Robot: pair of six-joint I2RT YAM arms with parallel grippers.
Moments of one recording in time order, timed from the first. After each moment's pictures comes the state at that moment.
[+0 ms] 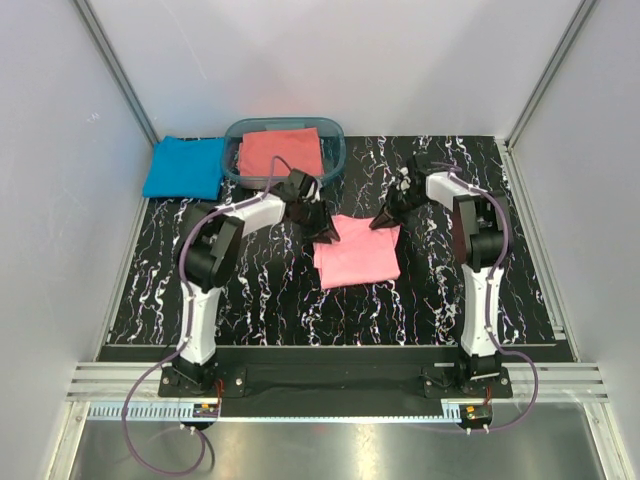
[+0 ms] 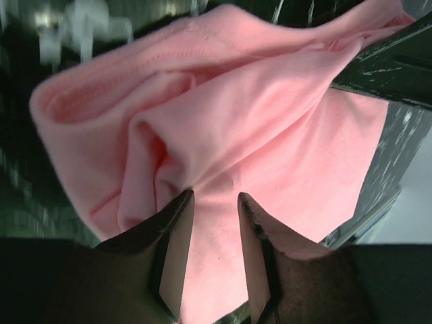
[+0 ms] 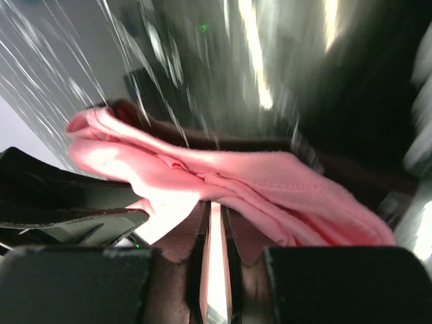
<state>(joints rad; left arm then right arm) -0.48 2.16 1.52 -0.39 0.45 -0.70 0.16 2.30 1.70 -0.64 -0.61 0.57</state>
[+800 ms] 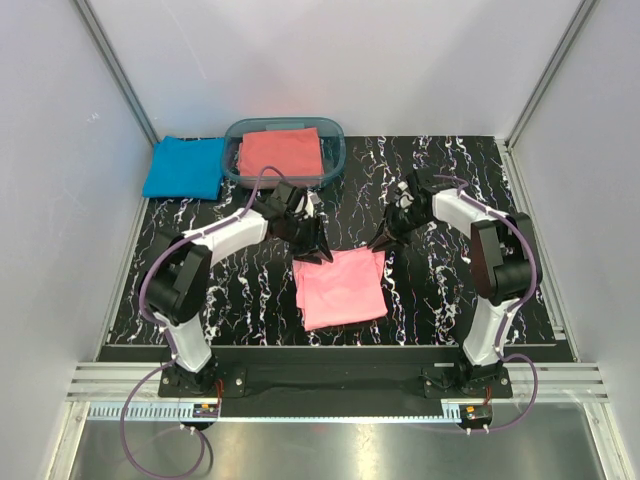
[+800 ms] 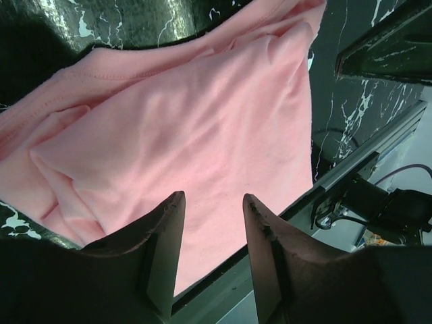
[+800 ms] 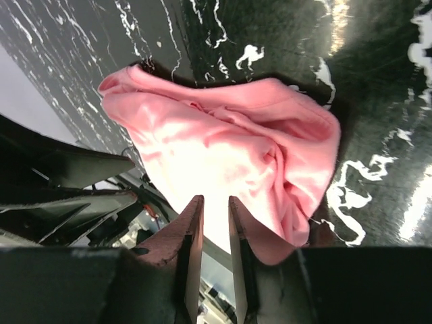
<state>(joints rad) -0.53 1.78 1.20 -0.46 0.51 -0.60 0.23 1.90 1.29 -0.65 -0.63 0.57</state>
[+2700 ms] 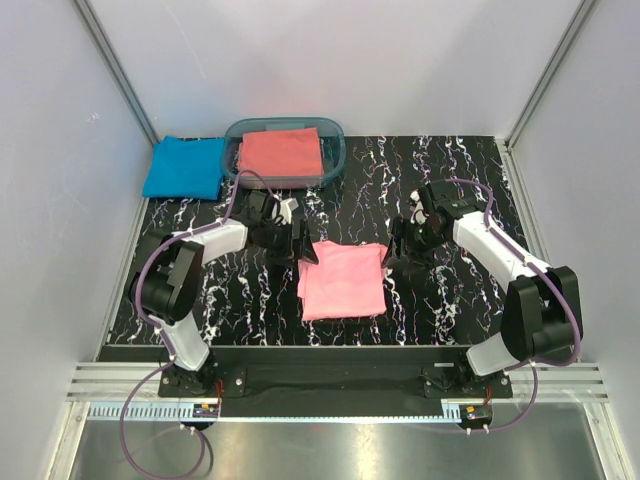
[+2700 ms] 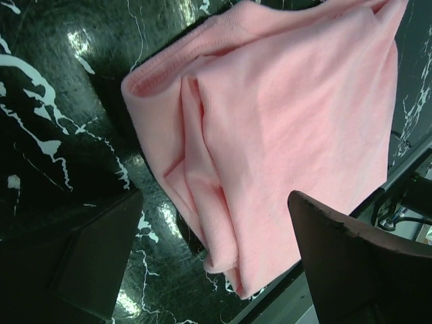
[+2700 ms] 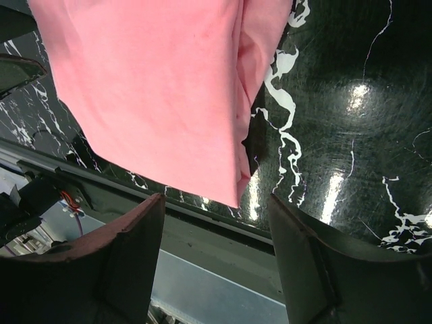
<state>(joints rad) -0.38 1.76 1.00 -0.29 0.55 -0.38 0.28 1.50 1.10 -0.84 -0.39 0.44</state>
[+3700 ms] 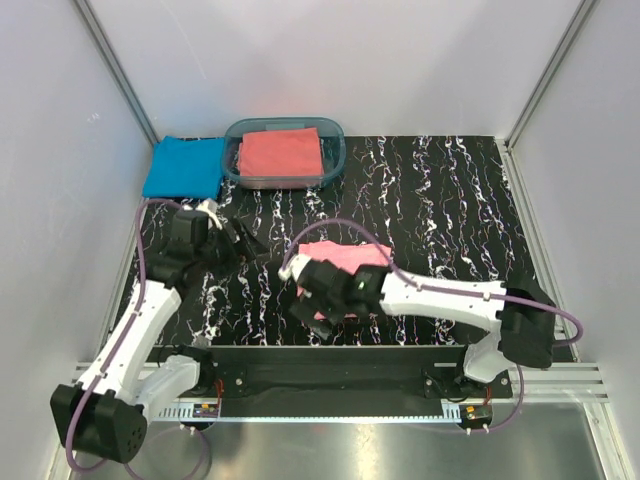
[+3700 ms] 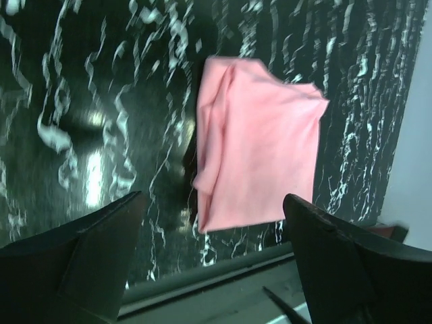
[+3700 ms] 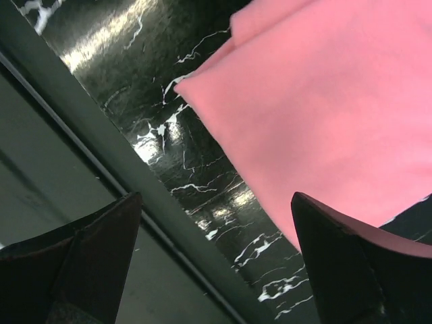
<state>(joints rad) -0.22 0.97 0.85 -0.62 0.27 -0.68 1.12 1.54 1.19 -0.69 0.10 0.21</state>
